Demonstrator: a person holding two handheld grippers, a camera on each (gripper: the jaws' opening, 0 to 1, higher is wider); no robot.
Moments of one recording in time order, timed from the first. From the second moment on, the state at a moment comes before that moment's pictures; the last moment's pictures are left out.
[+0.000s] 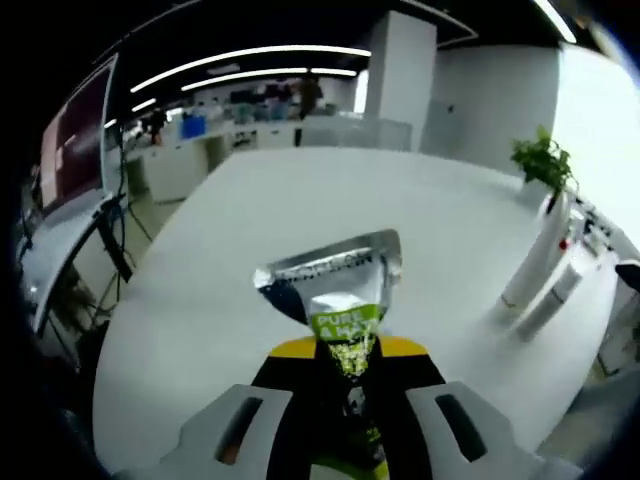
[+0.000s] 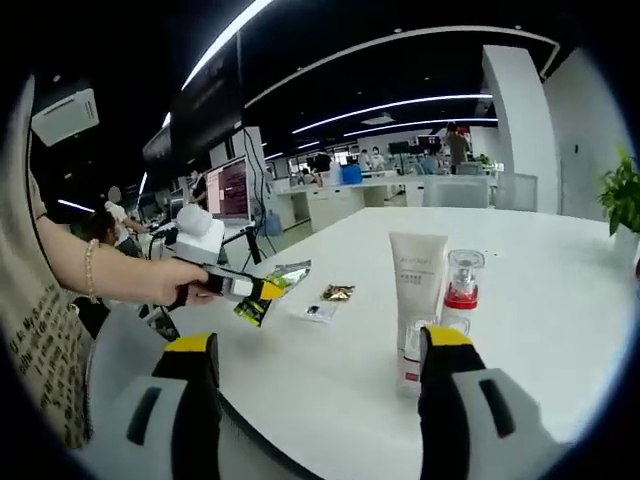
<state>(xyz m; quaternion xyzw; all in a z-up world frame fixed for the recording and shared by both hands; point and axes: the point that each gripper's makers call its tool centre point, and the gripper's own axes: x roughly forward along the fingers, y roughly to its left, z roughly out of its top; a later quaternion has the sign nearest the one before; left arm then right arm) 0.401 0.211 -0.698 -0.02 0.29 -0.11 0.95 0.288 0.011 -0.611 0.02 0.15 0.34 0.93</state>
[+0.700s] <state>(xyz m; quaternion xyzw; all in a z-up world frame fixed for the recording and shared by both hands) 0.348 0.139 -0.586 0.00 0.14 -0.25 0.96 0.314 0.073 -0.564 0.16 0.11 0.41 0.89</state>
